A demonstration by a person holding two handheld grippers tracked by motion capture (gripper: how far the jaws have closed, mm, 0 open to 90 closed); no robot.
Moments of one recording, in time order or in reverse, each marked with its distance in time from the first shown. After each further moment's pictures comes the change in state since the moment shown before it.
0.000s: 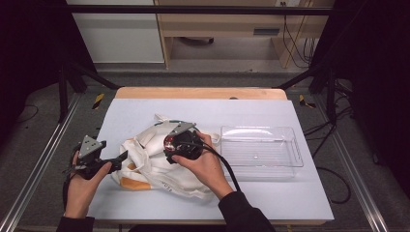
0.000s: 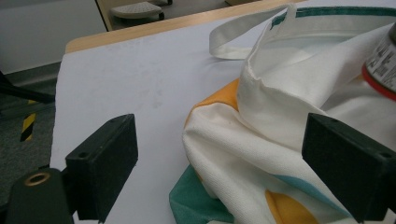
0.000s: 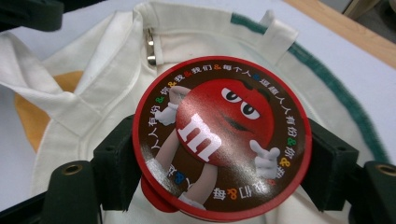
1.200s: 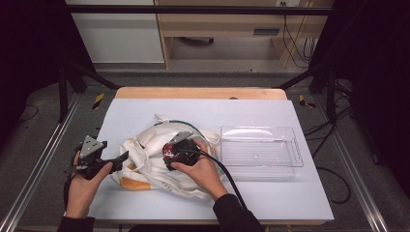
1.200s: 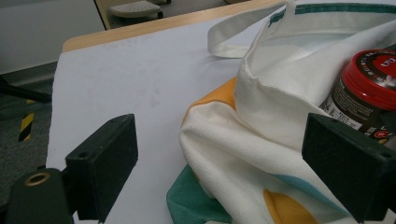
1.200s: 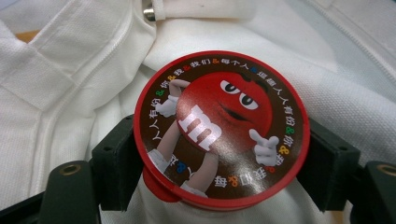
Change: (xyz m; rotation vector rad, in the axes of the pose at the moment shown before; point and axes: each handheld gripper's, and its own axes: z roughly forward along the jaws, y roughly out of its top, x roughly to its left) left arm -0.001 0.000 0.002 0.002 -0.005 0.003; right arm 0.002 -0.035 0.049 0.028 0.050 0.014
